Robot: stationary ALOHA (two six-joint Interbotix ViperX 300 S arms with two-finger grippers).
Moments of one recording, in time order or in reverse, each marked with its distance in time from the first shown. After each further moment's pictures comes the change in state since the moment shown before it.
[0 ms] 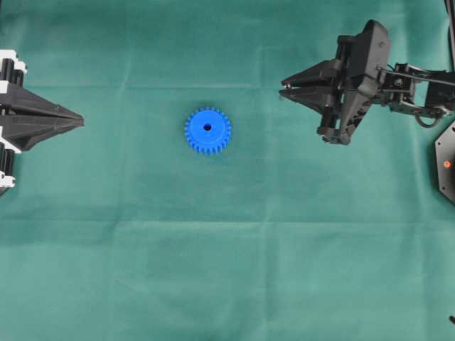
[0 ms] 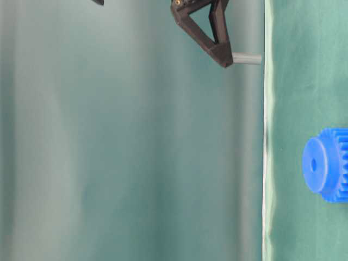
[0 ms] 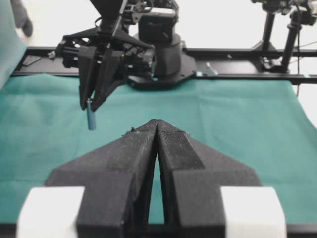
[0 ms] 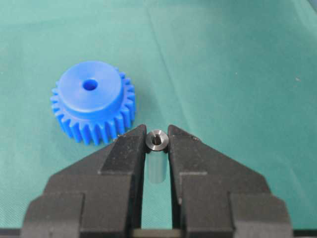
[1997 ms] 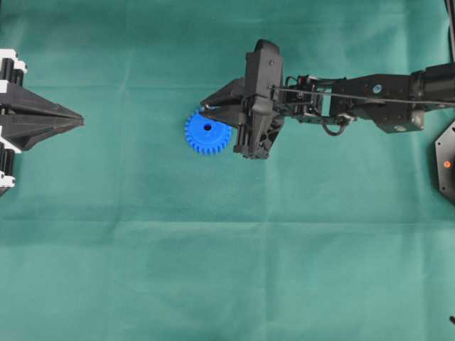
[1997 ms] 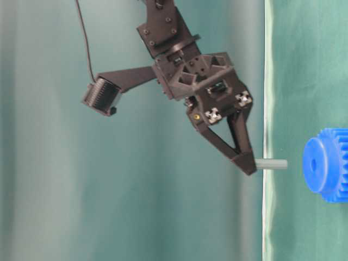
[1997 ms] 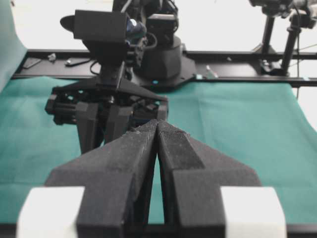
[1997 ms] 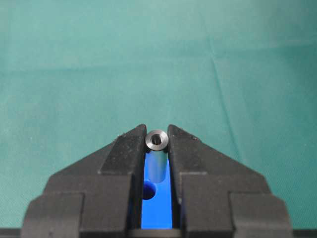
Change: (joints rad) left arm 0.000 0.002 0.000 0.002 -0.008 -0.002; right arm 0.106 0.379 -0.388 0.002 0.034 0.002
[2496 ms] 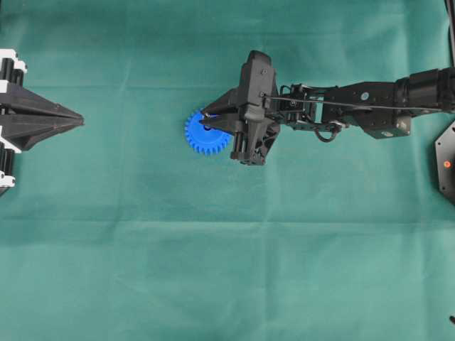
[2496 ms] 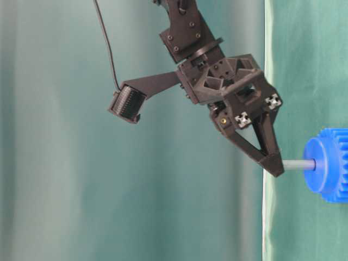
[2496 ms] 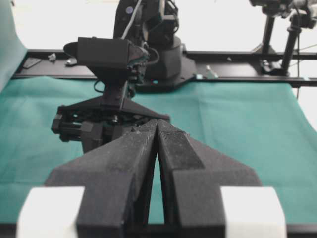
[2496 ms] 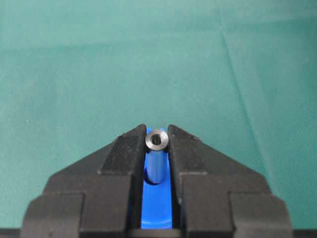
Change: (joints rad) left arm 0.000 -0.002 0.000 0.000 0.000 0.000; right arm 0.012 0.061 -0.002 0.023 -0.020 0.000
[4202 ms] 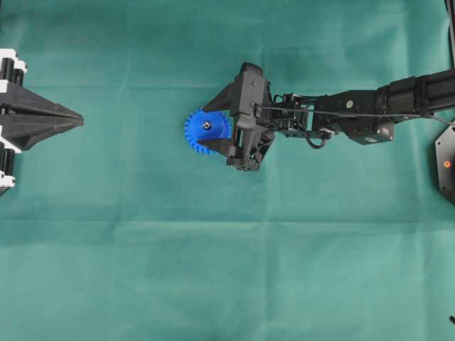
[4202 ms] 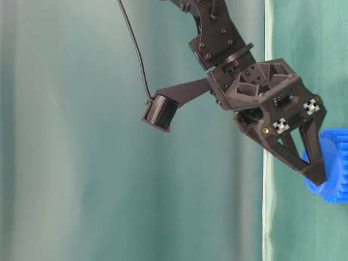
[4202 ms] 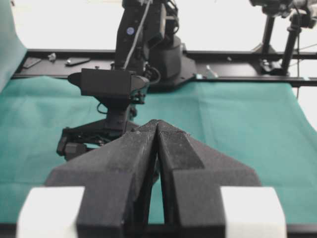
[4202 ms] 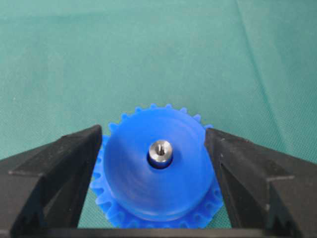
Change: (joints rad) left arm 0.002 0.000 0.000 -0.002 0.002 0.000; right arm 0.006 0.094 -0.011 0.011 -0.046 0.000
